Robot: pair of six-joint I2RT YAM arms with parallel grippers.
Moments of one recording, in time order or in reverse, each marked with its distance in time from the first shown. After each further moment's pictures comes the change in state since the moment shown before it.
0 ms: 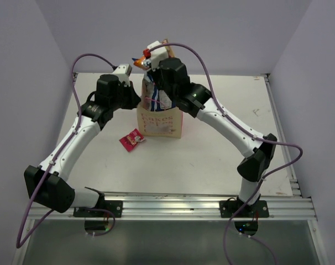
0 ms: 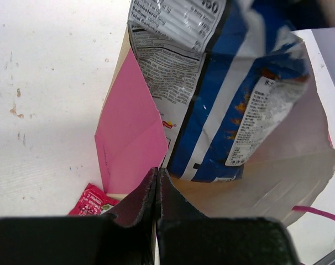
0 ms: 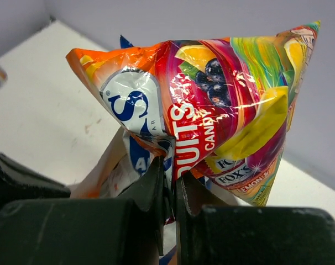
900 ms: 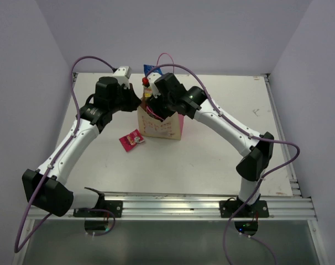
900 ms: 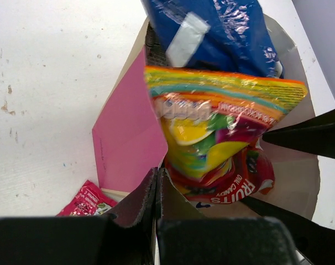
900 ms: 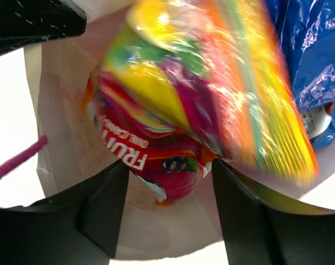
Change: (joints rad) left arm -0.002 -0.037 -0.034 0.005 0.021 -0.002; right arm -0.008 0.021 -0.081 -0.530 -0.262 0.115
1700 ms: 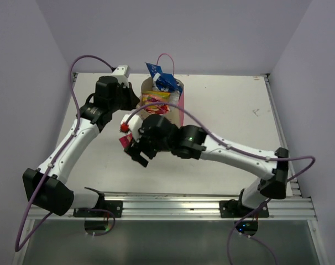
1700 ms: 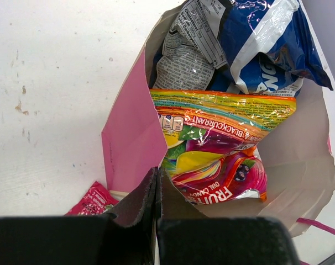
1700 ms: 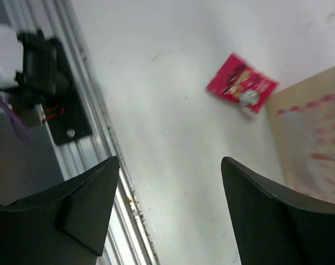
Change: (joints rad) left arm 0.002 0.008 0.006 0.001 -0.037 0.001; right arm 0.352 -0.290 -0.282 0.235 -0.158 0.050
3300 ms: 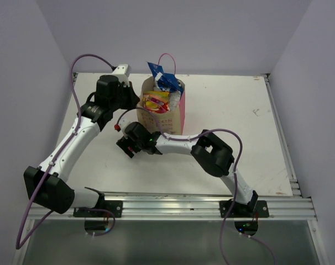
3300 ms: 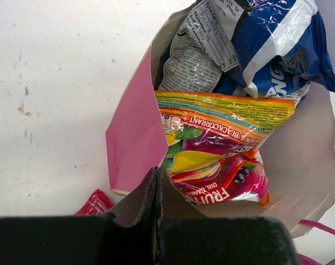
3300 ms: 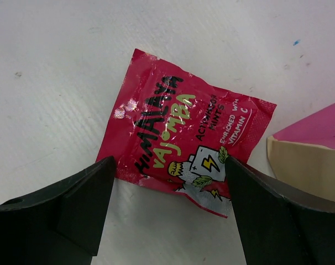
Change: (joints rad) left arm 0.000 0.020 0.016 -0.002 -0.013 0.001; right arm -0.135 0.679 -0.068 0.571 0.126 0.027
